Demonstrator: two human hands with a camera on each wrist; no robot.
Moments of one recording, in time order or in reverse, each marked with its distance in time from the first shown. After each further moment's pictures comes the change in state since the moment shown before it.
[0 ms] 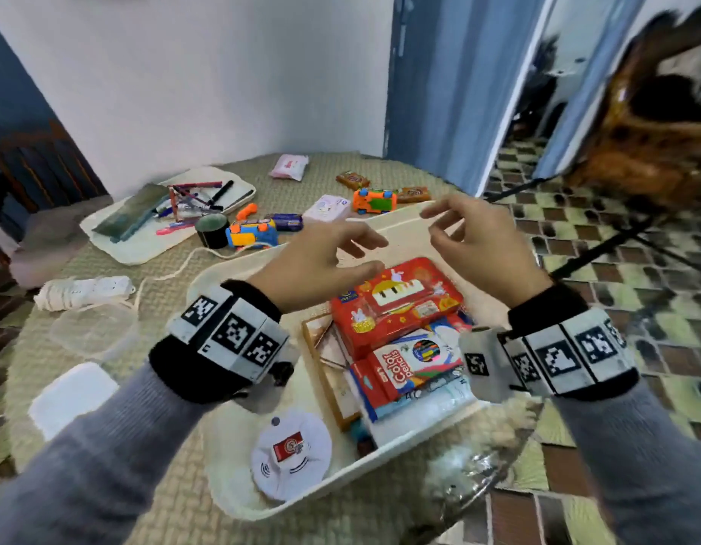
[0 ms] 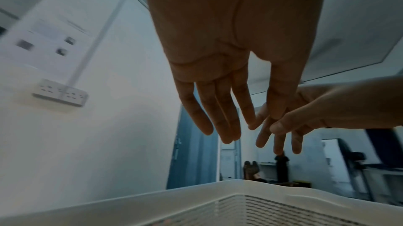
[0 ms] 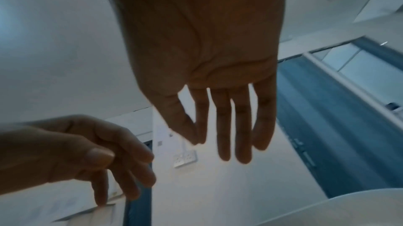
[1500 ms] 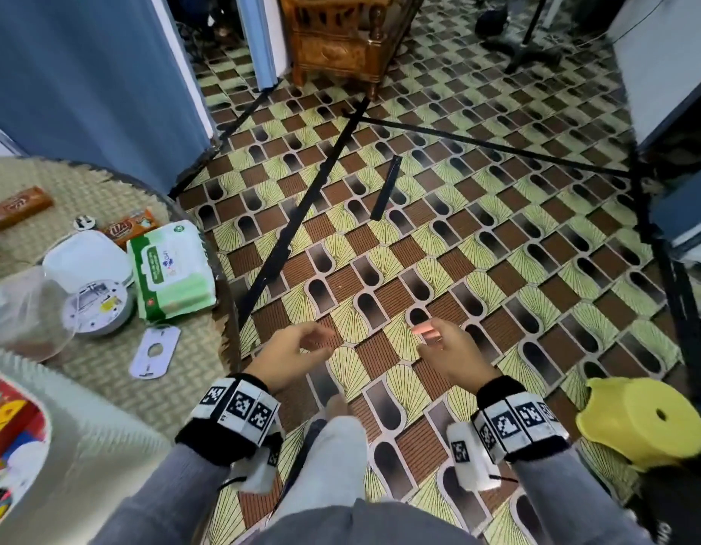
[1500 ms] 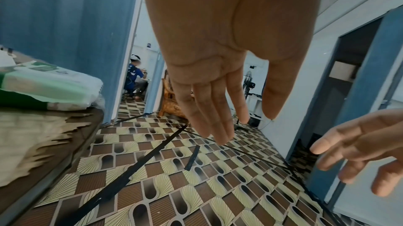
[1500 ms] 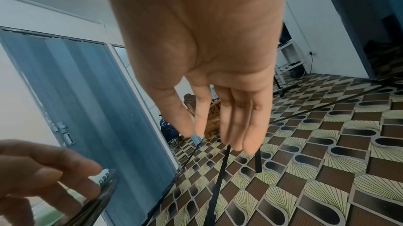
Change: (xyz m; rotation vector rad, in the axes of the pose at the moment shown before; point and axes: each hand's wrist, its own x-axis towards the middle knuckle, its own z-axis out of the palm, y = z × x) left_hand 0.167 0.154 0.457 -0.240 -0.752 -0.086; right_hand -0.286 0.404 -0.165 0.220 -0.030 1.059
